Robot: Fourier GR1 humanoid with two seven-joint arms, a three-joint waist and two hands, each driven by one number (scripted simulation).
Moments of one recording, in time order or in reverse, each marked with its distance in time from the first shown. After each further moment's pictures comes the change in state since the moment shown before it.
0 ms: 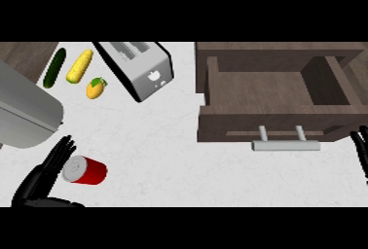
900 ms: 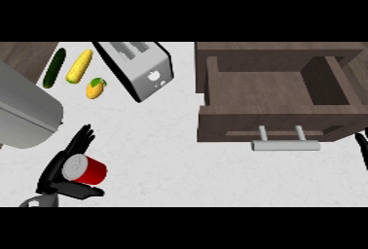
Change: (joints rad) left arm -0.109 -0.044 -0.065 0.083 -0.001 0.069 0.015; right arm 0.009 0.004 -0.011 -0.033 -0.011 0.005 0.028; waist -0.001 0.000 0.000
